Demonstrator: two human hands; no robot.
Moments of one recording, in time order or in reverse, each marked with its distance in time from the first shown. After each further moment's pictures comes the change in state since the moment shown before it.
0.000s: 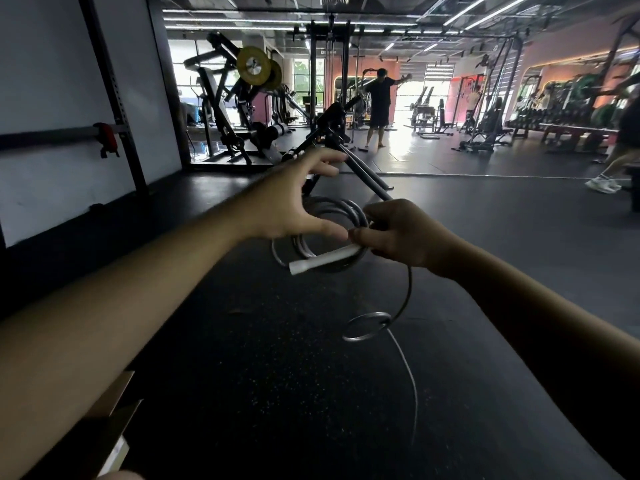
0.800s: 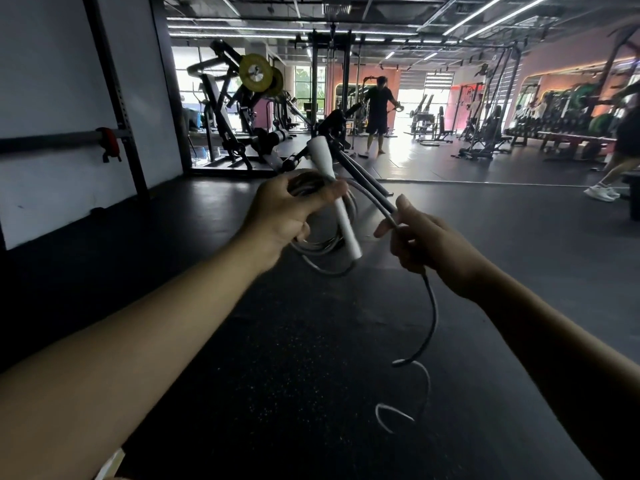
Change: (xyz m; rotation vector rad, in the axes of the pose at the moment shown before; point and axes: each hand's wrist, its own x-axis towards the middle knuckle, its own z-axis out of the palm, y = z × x) left_hand 0.007 0.002 0.035 -0.865 0.419 -0.247; right_hand -0.023 0.023 -0.017 0.515 0.053 0.130
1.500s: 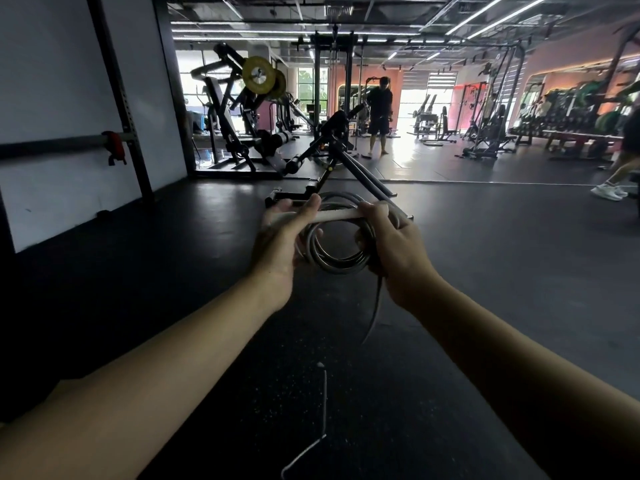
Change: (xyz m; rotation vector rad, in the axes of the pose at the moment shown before) left_hand -0.017 -0.039 -0.001 -0.249 0.208 -0.238; right_hand 0.019 -0.008 0.072 0.337 0.348 0.007
